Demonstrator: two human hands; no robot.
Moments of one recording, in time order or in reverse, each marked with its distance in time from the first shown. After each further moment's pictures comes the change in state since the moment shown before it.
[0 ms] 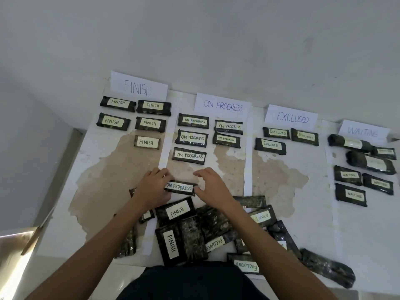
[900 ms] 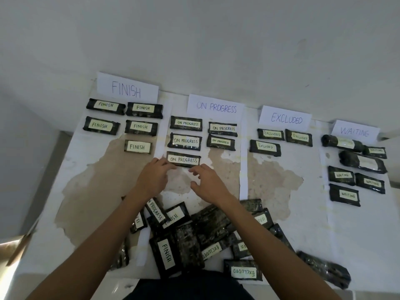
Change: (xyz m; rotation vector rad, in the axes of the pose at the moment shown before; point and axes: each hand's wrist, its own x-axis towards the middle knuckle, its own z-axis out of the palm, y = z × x) left_hand 0.047 -0.004 -0.008 -0.189 0.067 -0.033; right_hand 0.024 -0.004 -0.012 -0.018 -0.021 0.043
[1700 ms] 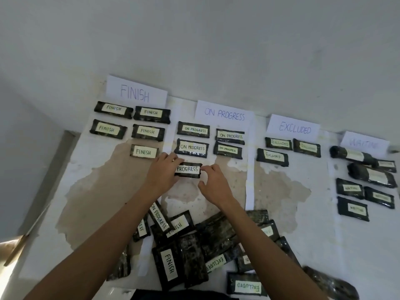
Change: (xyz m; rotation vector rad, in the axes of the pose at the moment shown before) left_hand 0.036 0.003 -0.005 0.155 -0.006 -0.041; right_hand 0.026 0.008 0.003 -0.037 0.115 0.129
